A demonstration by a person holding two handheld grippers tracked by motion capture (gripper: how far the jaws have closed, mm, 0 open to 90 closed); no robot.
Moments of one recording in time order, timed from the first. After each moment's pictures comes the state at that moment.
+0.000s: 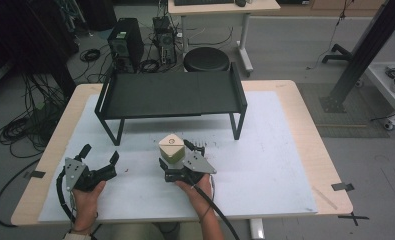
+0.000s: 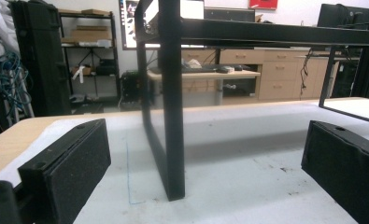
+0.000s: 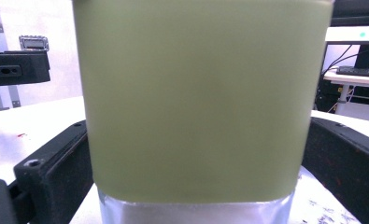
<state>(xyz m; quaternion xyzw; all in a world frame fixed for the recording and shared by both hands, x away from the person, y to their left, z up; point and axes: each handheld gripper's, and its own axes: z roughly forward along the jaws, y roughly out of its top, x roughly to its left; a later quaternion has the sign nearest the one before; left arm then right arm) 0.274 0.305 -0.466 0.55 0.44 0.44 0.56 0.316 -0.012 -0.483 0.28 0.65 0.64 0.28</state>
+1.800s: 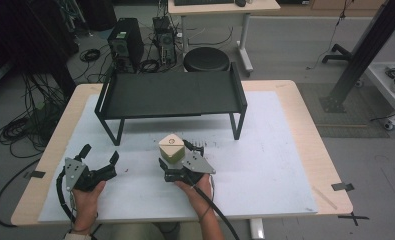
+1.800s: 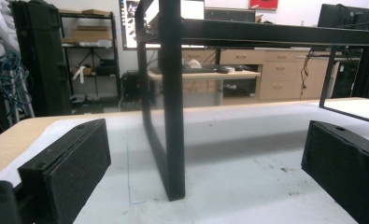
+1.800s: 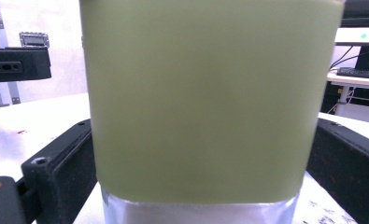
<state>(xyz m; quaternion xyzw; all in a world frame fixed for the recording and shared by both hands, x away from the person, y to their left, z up) 0.274 0.305 -0.466 0.55 0.44 0.44 0.56 0.316 -0.011 -0.483 0.28 0.66 0.64 0.28</state>
